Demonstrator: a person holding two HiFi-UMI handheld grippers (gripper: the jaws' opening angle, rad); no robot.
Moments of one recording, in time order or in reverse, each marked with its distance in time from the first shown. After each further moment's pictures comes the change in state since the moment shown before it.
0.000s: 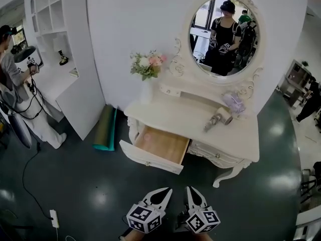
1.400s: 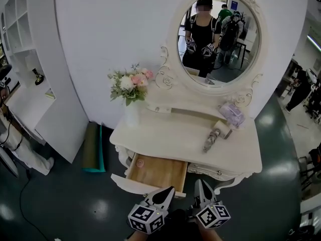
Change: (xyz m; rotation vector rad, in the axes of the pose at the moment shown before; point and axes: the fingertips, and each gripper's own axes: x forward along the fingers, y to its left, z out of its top) left arm 0.117 0.094 0.081 -0.014 0.048 -0.133; right arm 0.143 -0.066 0.079 0.048 -0.166 -0.190
